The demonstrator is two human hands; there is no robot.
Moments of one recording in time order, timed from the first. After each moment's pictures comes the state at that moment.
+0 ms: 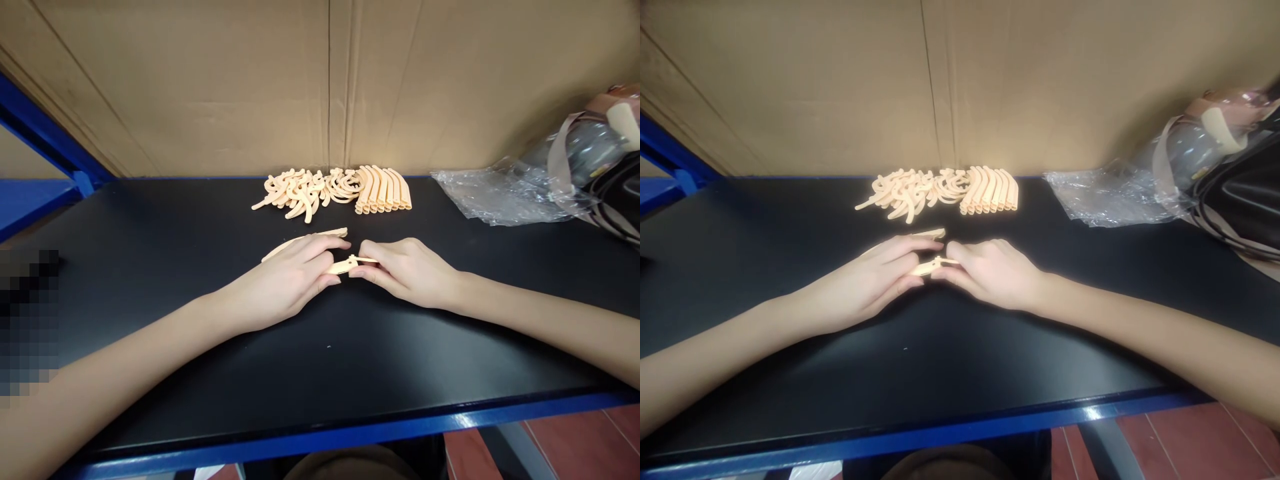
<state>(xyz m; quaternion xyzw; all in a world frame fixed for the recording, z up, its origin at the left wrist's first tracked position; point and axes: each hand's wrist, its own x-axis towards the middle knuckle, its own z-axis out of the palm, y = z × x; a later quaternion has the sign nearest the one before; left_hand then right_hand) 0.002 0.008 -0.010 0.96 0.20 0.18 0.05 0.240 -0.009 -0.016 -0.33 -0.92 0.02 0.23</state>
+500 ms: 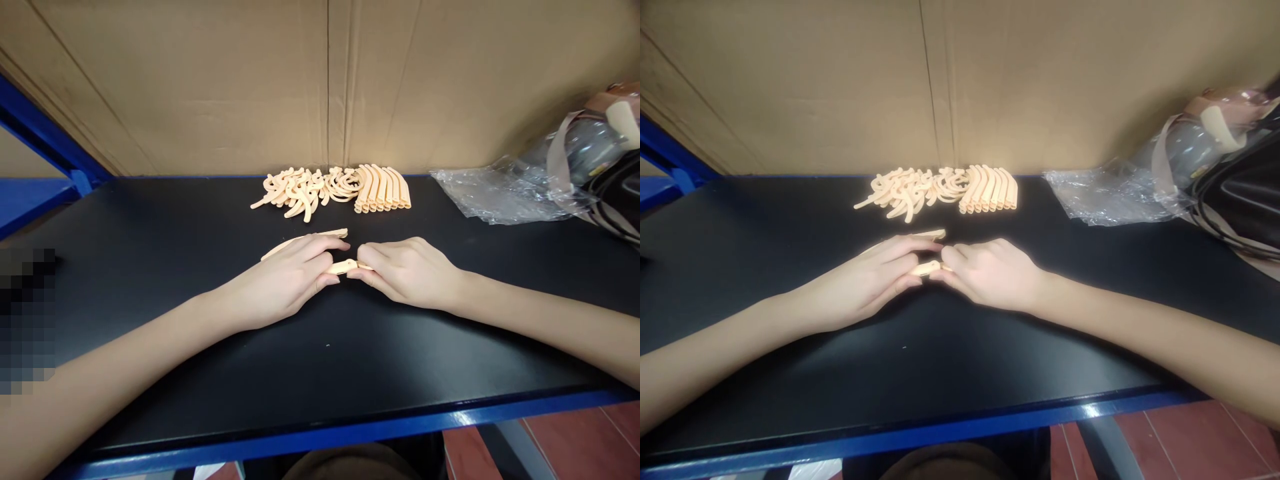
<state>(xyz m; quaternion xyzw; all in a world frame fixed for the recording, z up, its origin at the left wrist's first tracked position) 0.002 0.007 -0.007 0.96 0.20 0.17 0.06 0.238 -0.015 -0.015 -0.32 -0.92 -0.16 0.17</state>
